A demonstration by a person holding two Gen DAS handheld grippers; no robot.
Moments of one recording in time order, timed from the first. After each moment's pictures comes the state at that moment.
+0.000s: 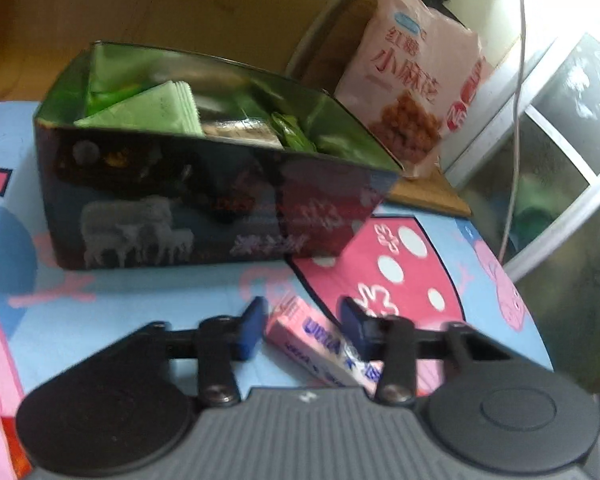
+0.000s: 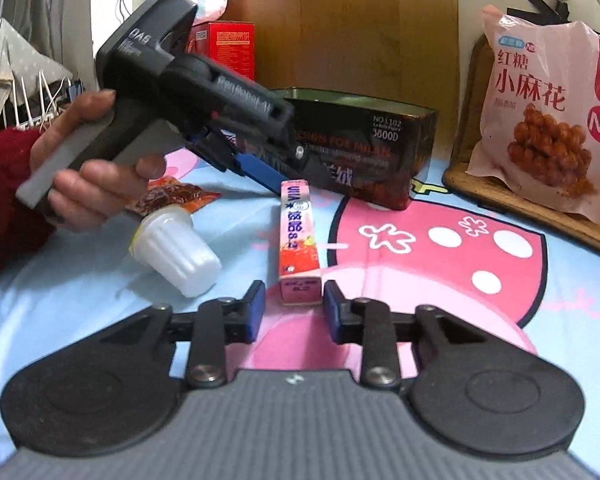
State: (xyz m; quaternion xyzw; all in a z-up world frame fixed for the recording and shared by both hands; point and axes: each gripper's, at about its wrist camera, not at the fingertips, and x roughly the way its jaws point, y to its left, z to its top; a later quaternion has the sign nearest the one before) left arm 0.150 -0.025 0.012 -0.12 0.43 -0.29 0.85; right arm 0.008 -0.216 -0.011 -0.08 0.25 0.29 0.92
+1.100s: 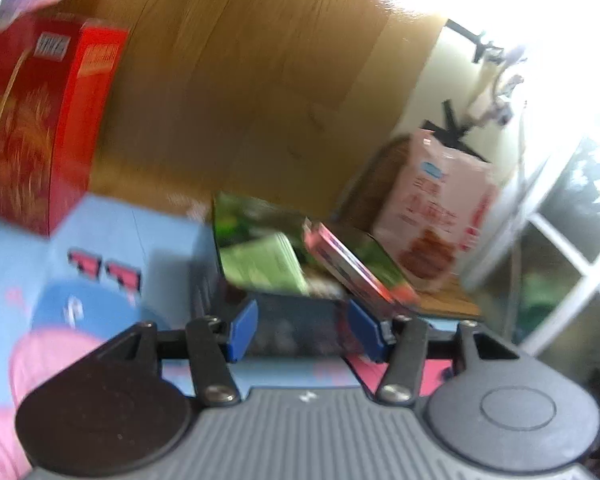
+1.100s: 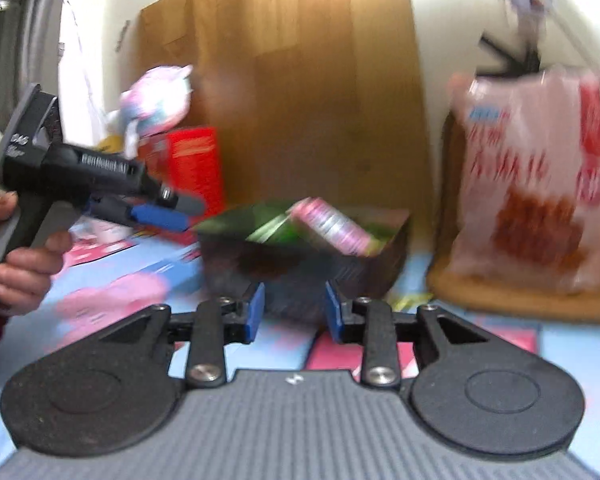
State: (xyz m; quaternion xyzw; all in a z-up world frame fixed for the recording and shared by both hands) left arm 0.114 0.074 0.073 -0.18 0.31 -0.23 0.90; right arm 0.050 -0.235 0.029 0.01 0.16 0.29 0.94
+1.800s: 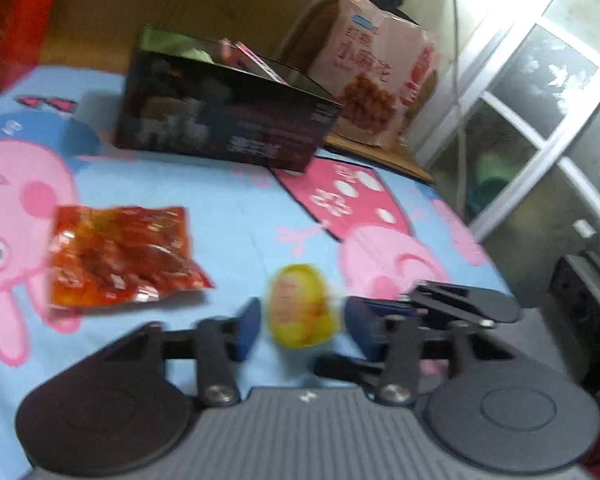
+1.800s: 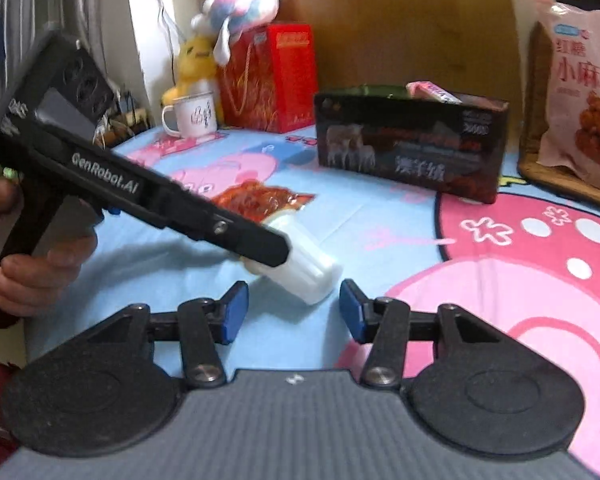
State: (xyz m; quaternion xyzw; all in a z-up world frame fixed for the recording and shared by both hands) left arm 0.033 0.016 0.016 -0.14 0.41 -0.31 0.85; right arm -0.019 -0.192 -0.008 -0.04 0.26 0.36 0.89
